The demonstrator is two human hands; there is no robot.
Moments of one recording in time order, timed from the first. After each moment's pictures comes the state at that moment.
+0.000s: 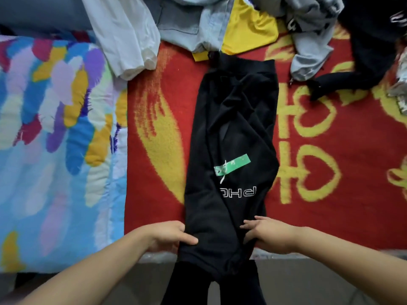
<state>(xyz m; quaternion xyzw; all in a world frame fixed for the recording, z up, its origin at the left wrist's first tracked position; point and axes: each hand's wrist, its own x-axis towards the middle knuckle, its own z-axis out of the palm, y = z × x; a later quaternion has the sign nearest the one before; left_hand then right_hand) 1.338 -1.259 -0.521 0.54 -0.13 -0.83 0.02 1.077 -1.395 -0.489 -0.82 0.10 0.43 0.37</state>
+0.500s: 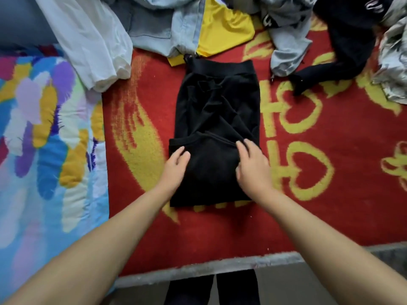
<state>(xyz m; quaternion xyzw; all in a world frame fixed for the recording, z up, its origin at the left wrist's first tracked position) 1.331 -1.404 -0.539 0.71 -0.21 -0.57 0.37 1.127 -1.471 -0.525 -0.83 0.53 0.03 0.16</state>
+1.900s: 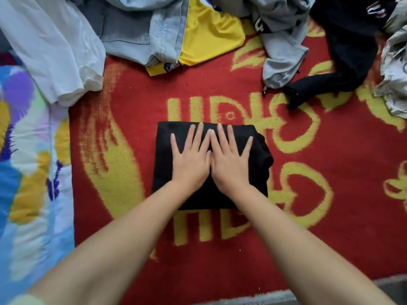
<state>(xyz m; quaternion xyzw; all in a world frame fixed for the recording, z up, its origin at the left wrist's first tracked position) 1.279 -1.511 -0.574 0.75 -0.65 -0.12 -0.03 1.163 -1.545 -0.563 -0.85 0.51 0.07 0.09</state>
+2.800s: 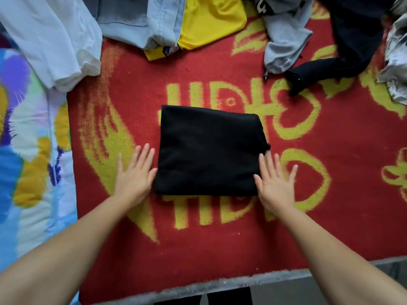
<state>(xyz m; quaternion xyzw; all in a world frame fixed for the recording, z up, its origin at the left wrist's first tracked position) 1.386 -1.404 -0.621 0.77 -0.60 -0.20 -0.12 1.022 -1.504 -0.605 -0.78 0.57 0.21 0.13</state>
